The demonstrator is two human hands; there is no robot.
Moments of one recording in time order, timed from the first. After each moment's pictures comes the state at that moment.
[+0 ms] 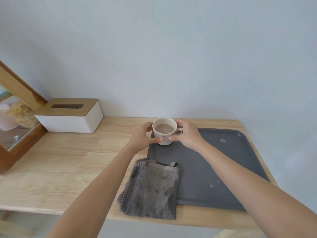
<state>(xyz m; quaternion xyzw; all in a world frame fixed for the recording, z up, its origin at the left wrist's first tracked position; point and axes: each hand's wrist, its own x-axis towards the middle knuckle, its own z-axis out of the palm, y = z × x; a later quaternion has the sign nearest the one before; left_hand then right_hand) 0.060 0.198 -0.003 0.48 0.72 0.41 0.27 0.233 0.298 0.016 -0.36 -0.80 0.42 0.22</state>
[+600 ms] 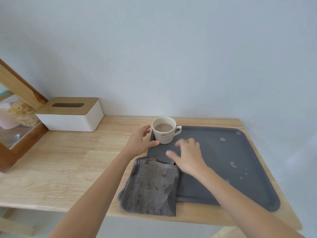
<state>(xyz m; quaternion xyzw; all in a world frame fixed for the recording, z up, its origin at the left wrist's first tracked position) 0.065 0.174 -0.007 0.46 0.76 0.38 0.26 0.261 0.229 -0.004 -0.47 -0.83 0.27 0.11</state>
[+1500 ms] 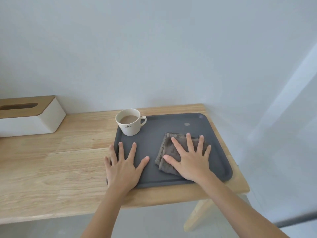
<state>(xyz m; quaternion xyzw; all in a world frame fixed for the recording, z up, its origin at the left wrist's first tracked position) 0.185 0.128 -0.055 0.48 0.88 0.04 0.05 0.378 0.235 -0.045 -0.54 -0.84 0.11 0.00</state>
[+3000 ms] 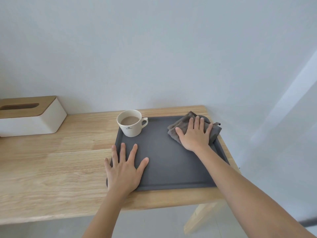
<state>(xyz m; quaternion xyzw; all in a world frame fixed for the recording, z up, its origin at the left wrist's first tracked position) 0.190 0.129 -0.050 0.47 0.88 0.04 0.06 0.354 0.333 -0.045 -0.61 -0.79 0.07 0.03</state>
